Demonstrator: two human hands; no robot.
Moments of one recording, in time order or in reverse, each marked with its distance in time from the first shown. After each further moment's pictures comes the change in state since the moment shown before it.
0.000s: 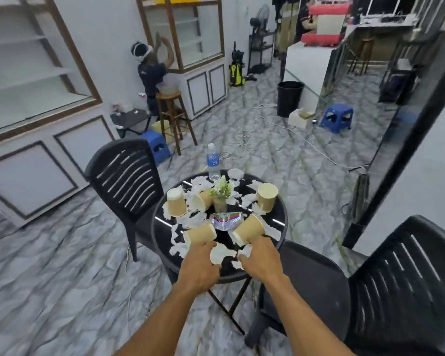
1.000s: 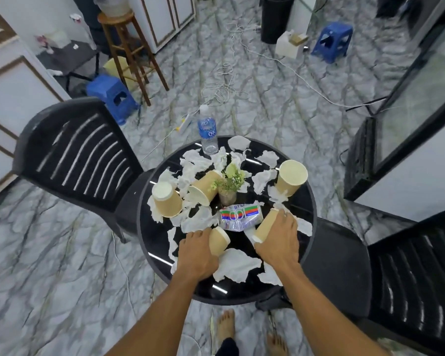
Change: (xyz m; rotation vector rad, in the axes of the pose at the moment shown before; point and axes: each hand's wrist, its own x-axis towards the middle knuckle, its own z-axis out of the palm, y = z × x) left_hand 0.193 -0.106 0.019 0.272 -0.306 0.006; right_hand 0.176 0.006 0.098 -0.157 0.136 0.363
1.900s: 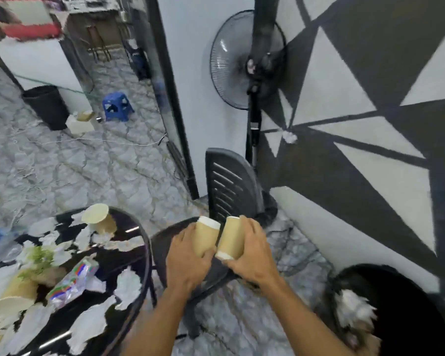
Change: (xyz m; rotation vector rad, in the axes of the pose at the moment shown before) left_hand -0.173 0.293 0.084 -0.183 0.107 0.852; right_hand -0.269 0.251 -0.154 0.409 0.571 0.203
